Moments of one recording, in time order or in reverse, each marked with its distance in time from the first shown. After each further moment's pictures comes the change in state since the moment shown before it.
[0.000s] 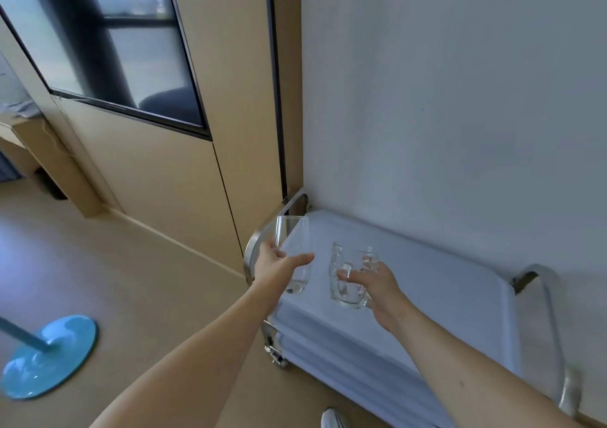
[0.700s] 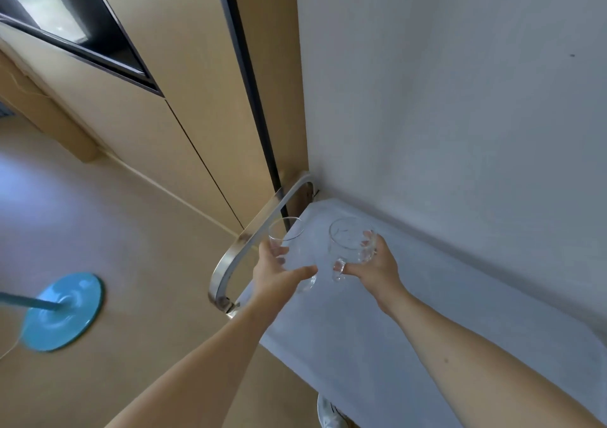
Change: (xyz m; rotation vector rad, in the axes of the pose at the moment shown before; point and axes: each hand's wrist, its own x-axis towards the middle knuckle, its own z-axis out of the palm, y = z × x) left_hand 0.210 -0.030 0.083 0.158 0.117 -0.161; right_hand 0.290 0.044 -0.033 -0.300 0.055 0.082
